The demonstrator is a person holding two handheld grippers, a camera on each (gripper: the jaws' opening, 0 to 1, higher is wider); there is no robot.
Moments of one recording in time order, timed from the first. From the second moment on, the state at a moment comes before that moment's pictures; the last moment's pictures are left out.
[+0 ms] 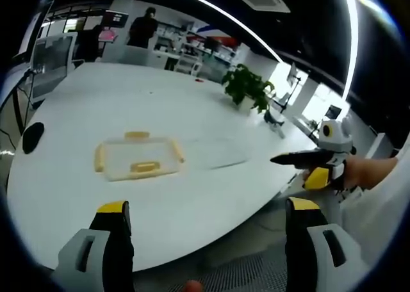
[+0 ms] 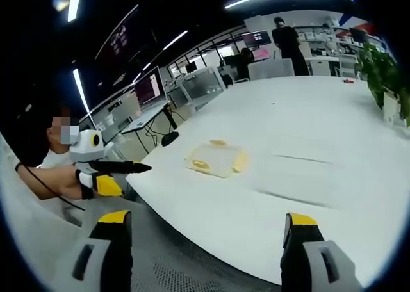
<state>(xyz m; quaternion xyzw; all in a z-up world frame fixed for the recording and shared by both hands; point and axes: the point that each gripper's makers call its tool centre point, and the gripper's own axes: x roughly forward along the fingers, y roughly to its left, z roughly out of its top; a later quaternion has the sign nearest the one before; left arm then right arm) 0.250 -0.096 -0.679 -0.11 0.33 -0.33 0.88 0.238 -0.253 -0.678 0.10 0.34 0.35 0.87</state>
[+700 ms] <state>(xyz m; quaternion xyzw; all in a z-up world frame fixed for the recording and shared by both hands) 0.250 -0.097 -0.677 -0.11 0.33 -0.33 0.88 0.240 -0.254 -0.676 0.10 0.34 0.35 0.87</state>
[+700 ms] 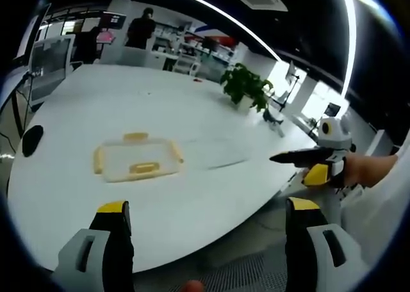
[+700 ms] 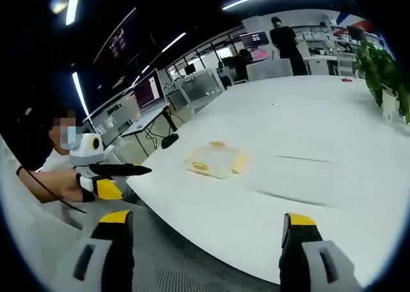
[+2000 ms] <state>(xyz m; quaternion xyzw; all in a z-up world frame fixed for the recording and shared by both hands) 0.285 -0.078 -0.657 -0.10 0.30 -0.33 0.89 0.274 -0.240 -0.656 0.04 0.31 0.38 0.87</state>
